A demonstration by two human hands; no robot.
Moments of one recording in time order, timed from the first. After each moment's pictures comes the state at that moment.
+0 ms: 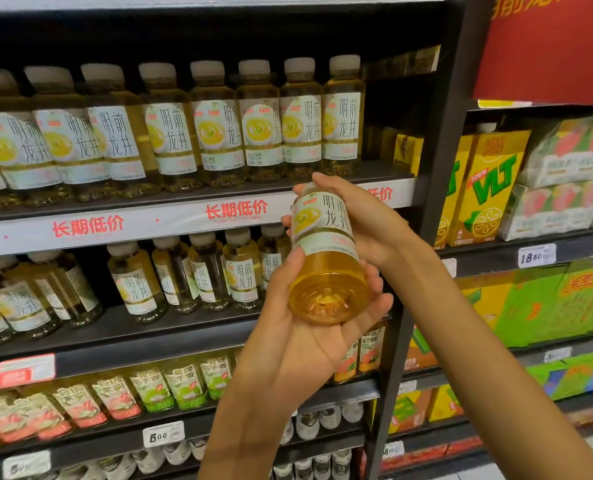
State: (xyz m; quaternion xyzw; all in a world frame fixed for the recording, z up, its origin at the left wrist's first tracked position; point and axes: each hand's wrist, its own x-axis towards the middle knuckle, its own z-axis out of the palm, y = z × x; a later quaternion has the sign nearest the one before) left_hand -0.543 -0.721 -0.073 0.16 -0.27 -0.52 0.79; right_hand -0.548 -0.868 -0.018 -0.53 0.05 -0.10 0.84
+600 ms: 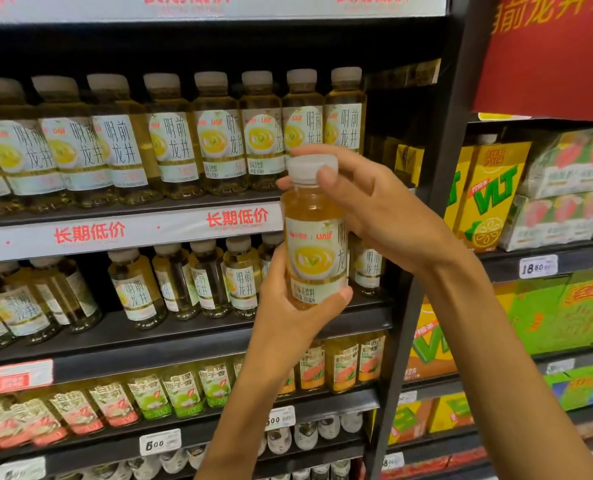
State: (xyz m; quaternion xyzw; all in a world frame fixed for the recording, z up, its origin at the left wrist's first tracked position) left_hand -0.517 -0.737 -0.093 0.57 -0.41 -0.13 0.70; right_hand -0.576 -0.865 0.004 -0.77 -0.11 -0.25 0.57
